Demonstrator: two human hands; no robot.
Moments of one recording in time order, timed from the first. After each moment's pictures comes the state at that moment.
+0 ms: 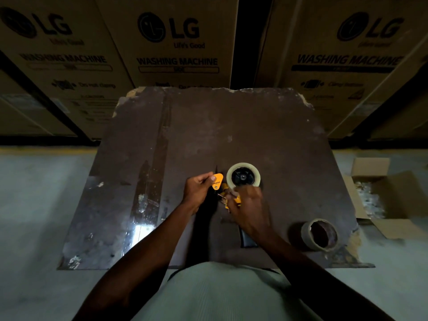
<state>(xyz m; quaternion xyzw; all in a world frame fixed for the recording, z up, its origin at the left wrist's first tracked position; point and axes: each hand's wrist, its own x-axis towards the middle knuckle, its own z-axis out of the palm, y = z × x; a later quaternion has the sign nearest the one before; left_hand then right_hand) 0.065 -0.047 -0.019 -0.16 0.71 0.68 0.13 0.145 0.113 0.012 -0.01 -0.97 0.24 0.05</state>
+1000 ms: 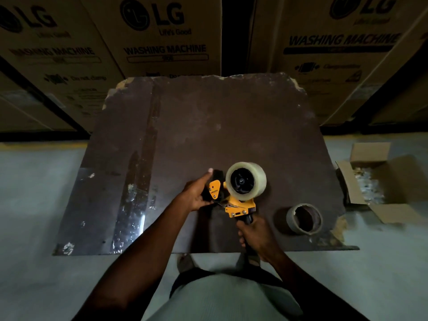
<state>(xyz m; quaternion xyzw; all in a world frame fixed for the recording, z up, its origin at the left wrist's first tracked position) 0.090 -0.011 -0.003 -0.35 0.55 0.66 0.36 0.235 0.165 -0.033 -0.29 -0.70 0.62 -0.22</state>
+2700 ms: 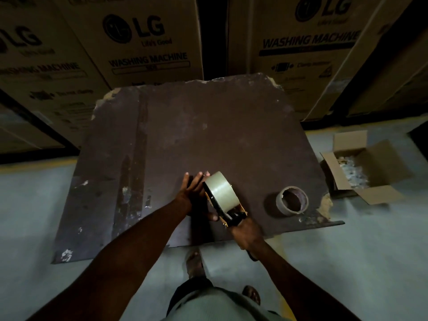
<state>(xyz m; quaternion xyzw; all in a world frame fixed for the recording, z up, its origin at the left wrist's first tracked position) 0.127 -0.023 -0.014 0.33 0.90 -0.09 0.26 0.269 0.148 -0.027 -0.27 -0.82 0.44 -0.26</state>
